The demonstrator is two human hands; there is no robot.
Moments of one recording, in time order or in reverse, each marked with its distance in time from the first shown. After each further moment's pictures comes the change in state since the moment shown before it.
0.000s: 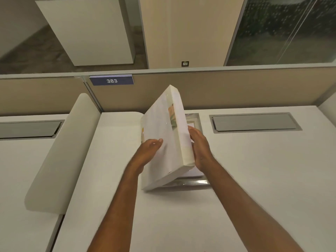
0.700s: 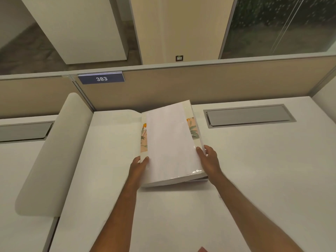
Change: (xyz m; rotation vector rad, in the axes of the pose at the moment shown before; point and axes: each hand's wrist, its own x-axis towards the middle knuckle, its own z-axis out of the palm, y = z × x) left_hand 0.025 -0.093 0.029 -0.254 0.199 -0.234; right_hand 0.021 0.079 -0.093 -0.448 0.265 0.016
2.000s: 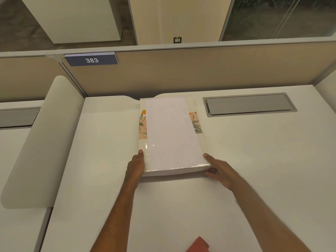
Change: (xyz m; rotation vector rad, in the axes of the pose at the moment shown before) left_hand 0.005 -0.031 0.011 0.323 0.076 -0.058; right_hand -0.009 0.053 -0.055 0.292 -0.279 0.420
